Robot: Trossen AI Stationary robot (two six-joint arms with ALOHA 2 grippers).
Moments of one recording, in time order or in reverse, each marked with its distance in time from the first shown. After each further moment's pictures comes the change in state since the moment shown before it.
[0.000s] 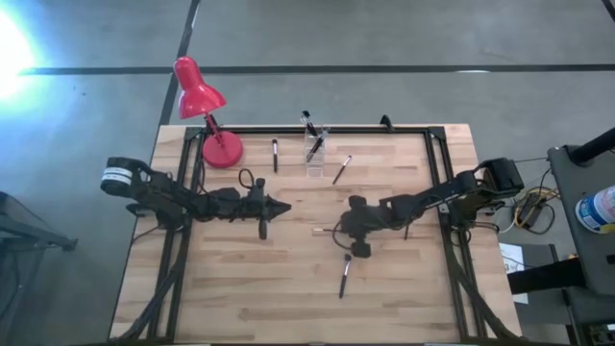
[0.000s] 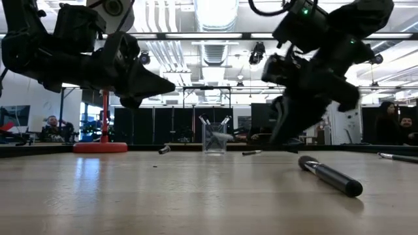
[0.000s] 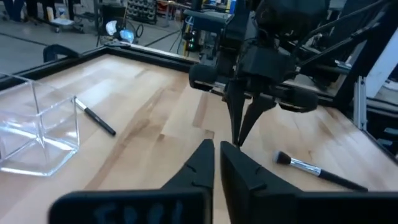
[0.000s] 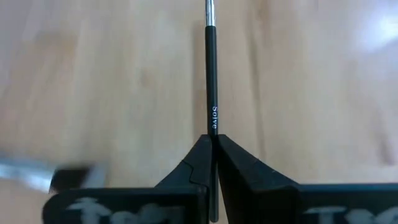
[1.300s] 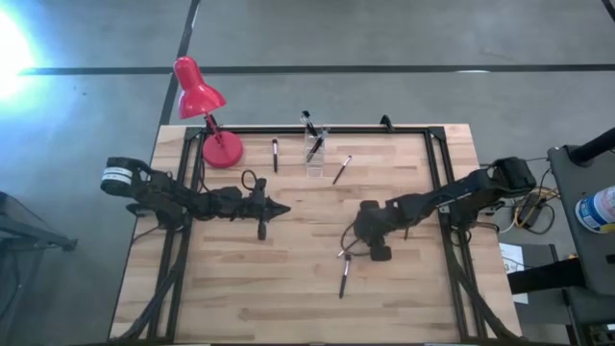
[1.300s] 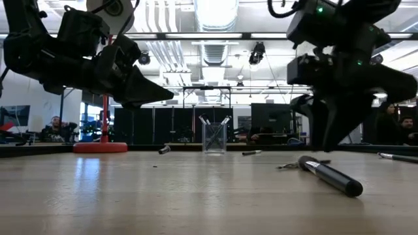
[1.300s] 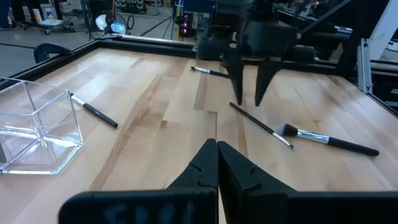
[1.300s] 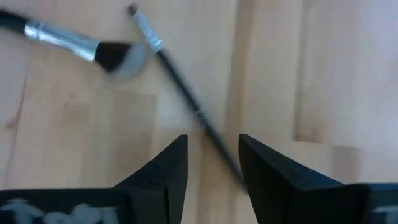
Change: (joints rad) left arm 0.020 -0.001 0.000 -0.067 0.063 0.117; right arm 0.031 -0.101 0.001 -0.336 -0.093 -0.071
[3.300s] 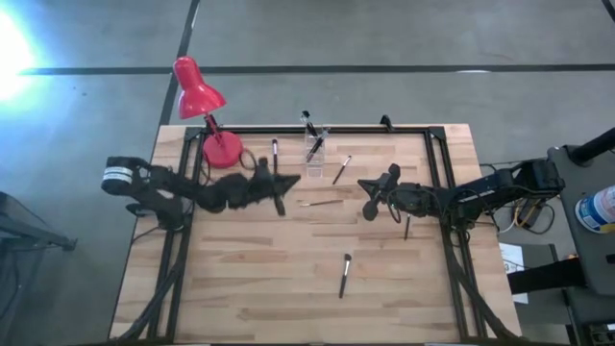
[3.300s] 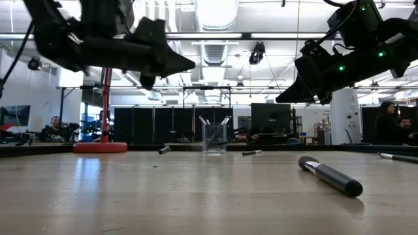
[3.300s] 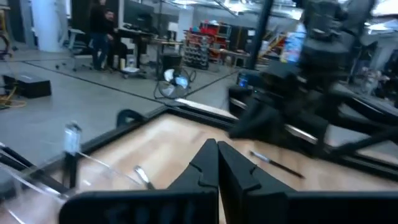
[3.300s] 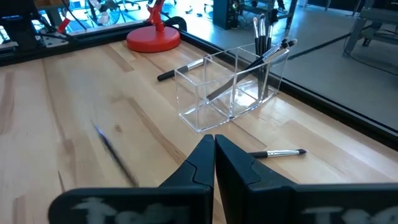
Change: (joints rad) left arm 0.069 0.000 0.197 0.022 -0.227 -0.054; right arm -0.174 -0.281 -0.451 0.975 0.565 0.159
